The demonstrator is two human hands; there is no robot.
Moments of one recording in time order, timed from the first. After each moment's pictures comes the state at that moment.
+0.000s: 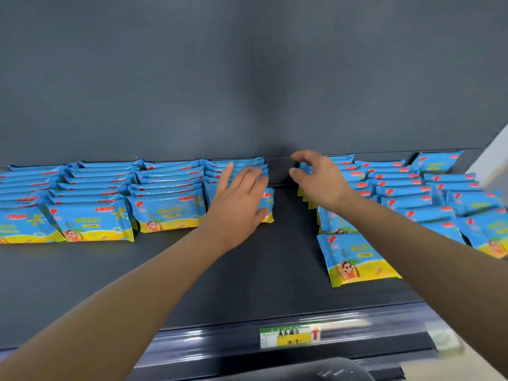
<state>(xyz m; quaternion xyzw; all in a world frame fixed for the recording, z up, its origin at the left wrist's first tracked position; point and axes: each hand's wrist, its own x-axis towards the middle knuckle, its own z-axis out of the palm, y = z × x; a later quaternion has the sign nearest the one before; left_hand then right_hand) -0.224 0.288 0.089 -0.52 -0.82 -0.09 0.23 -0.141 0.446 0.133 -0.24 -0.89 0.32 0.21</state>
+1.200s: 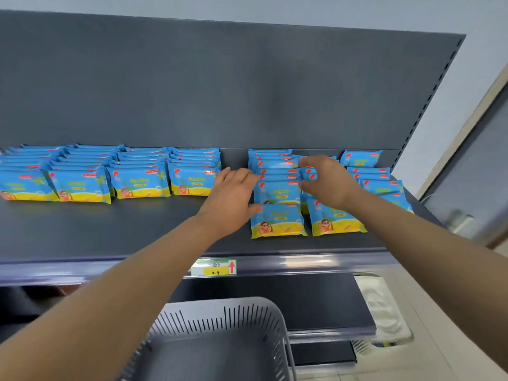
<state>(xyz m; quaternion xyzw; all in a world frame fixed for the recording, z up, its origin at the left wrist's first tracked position) -0.062 0.318 0.128 -0.50 -0.84 -0.16 0.15 0.046 0.495 0.176 -0.19 -0.96 0.16 0.15</state>
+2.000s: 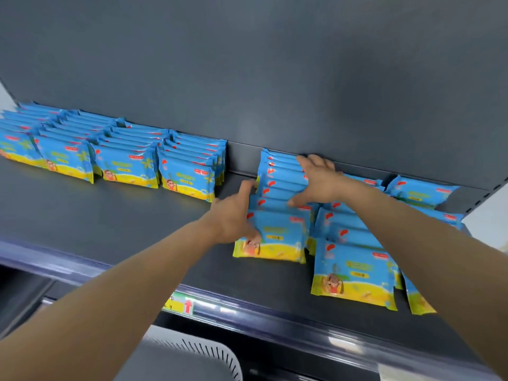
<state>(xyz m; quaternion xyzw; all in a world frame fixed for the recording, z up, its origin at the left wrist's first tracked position) -0.118 0.407 0.080 -0.30 -0.92 -0.23 -0.12 -0.115 0.625 0.112 -0.10 -0.99 0.07 -0.09</state>
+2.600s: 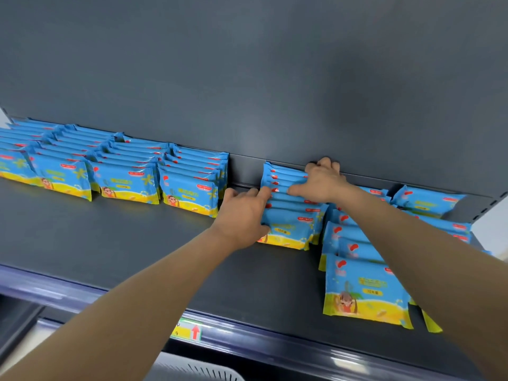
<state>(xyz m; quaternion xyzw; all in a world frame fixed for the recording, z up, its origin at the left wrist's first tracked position) -0.147 0.424 0.069 -0.38 -0.91 -0.11 0.11 -0.148 0.619 0.109 -0.19 -0.98 0.06 -0.02</state>
